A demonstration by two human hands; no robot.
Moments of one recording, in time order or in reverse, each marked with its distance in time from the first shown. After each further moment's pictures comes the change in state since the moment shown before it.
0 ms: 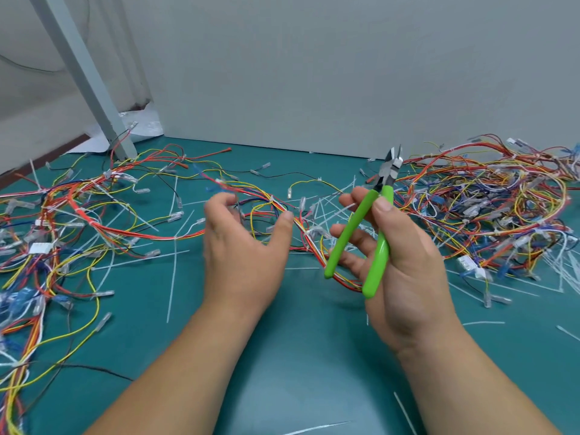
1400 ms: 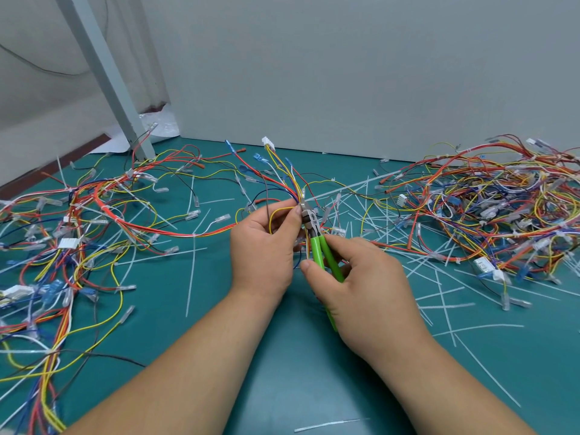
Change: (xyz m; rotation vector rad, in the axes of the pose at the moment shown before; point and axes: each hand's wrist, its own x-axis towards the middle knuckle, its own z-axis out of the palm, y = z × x) left_hand 0.006 0.000 0.018 -0.735 -0.118 -0.221; right_hand -0.005 0.039 0.003 -1.184 -0.068 -0.352
